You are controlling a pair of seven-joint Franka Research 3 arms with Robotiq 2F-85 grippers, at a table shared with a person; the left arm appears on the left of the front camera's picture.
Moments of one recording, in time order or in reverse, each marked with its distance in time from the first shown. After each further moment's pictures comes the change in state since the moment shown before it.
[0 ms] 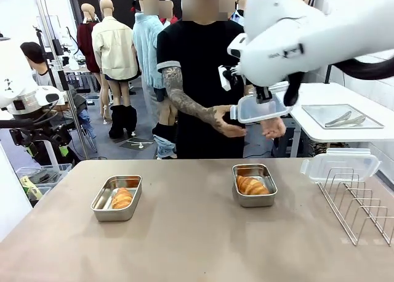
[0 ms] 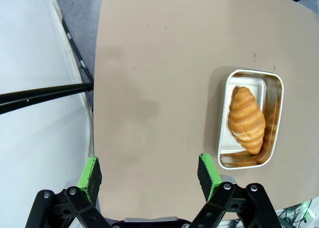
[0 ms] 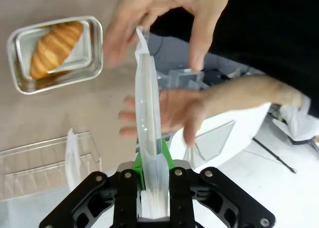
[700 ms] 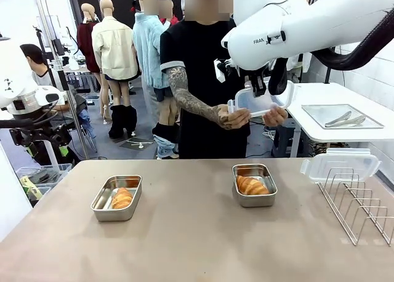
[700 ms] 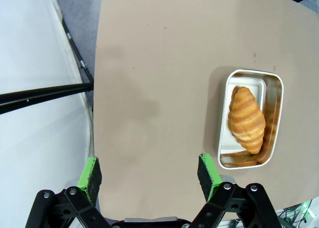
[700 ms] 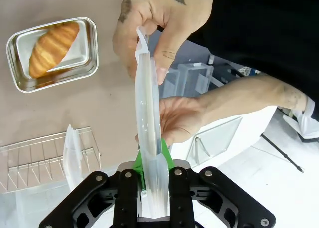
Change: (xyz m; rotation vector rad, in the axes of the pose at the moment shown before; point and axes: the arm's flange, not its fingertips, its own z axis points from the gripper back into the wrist) left arm 0.000 0.000 0.000 0.000 0.000 0.000; right arm 0.005 -0.032 0.002 0.057 0.032 -0.021
